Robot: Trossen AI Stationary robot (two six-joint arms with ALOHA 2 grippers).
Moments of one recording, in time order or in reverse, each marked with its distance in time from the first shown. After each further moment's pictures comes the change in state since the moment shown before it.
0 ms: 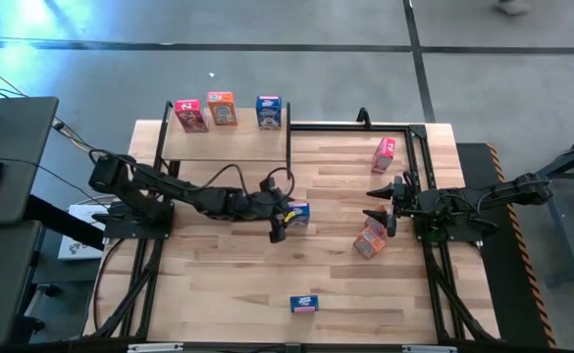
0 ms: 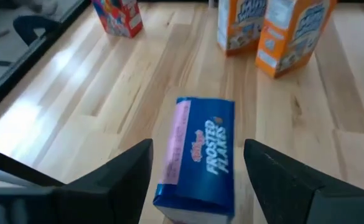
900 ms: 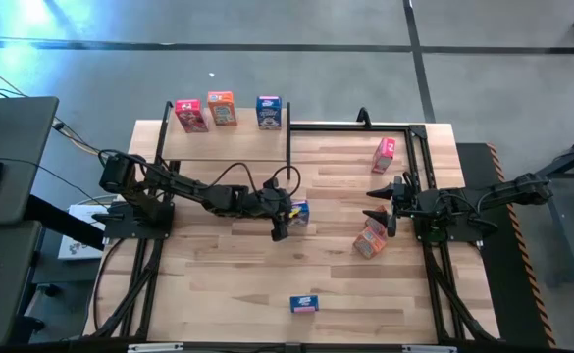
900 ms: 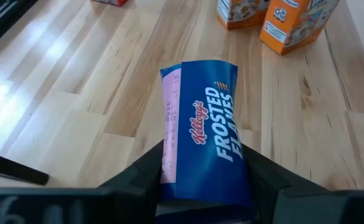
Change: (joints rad) left arm 0.052 0.075 0.000 0.014 0.098 -0.011; right arm 0.000 0.000 0.000 0.000 -0.004 0.000
